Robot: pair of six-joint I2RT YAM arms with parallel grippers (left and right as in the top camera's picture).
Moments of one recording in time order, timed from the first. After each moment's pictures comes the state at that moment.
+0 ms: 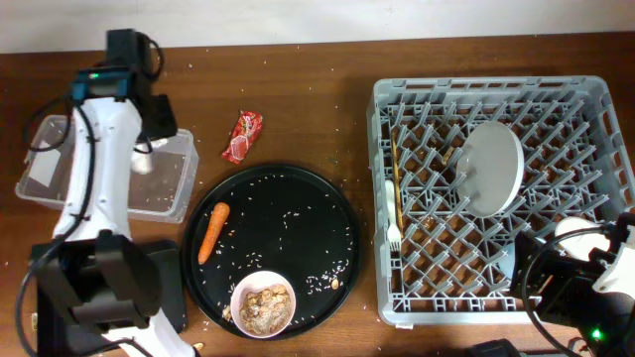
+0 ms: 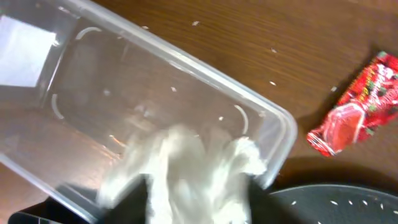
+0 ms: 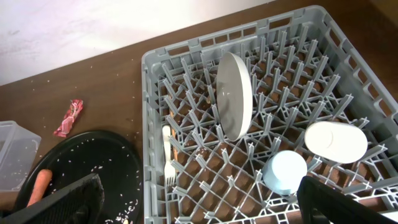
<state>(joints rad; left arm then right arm) 0.07 1.92 1.85 -1.17 -0.25 -0.21 0.19 0.74 1.58 -1.47 0.18 0.39</state>
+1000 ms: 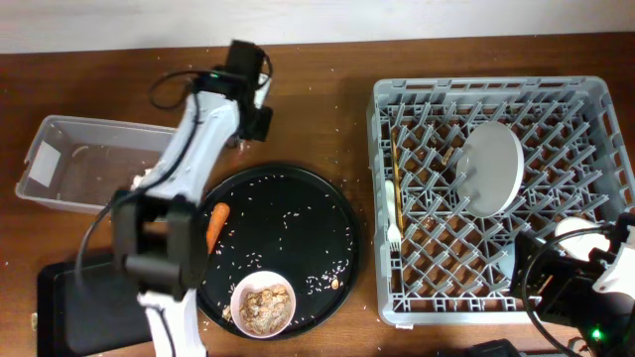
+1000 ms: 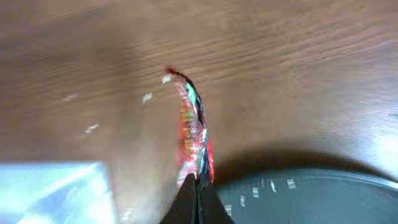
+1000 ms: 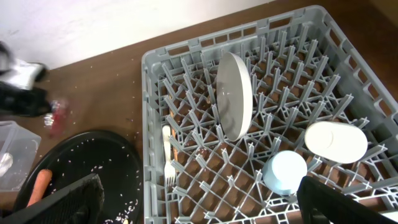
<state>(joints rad) -0.24 2.10 1.86 -1.00 -0.13 0.03 0.19 0.74 1.58 -1.46 0.18 0.39</state>
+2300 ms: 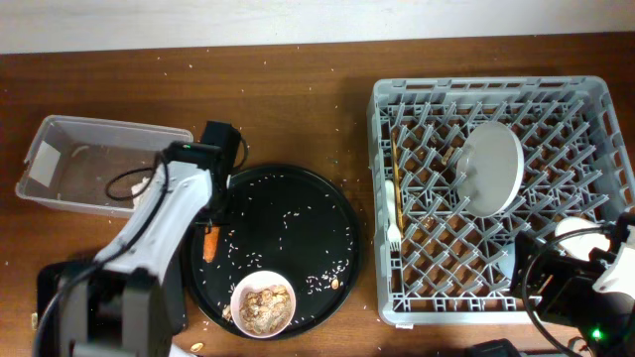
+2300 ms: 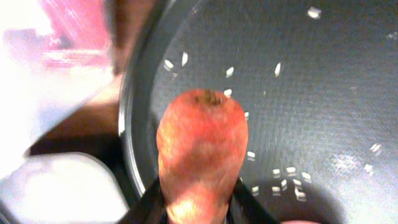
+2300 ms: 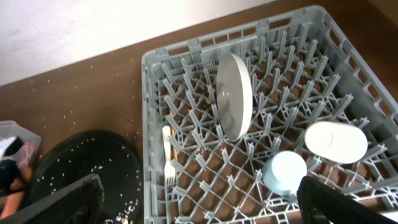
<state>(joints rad) -0.20 1.70 1.23 -1.12 -0.18 -0.20 0.19 0.74 1.58 -1.46 0.18 0.39</state>
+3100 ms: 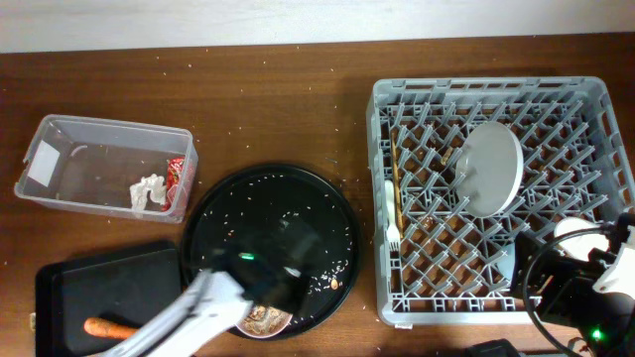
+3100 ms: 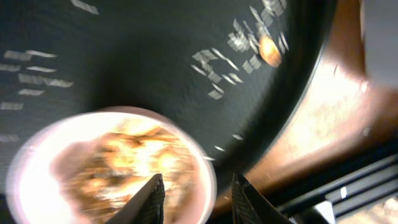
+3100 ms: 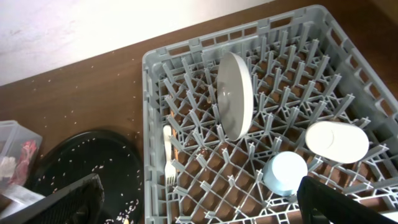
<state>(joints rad) -0.80 1.29 0.86 -0.99 0.08 -0.41 0.19 0.74 1.58 -1.47 0.17 0.39</state>
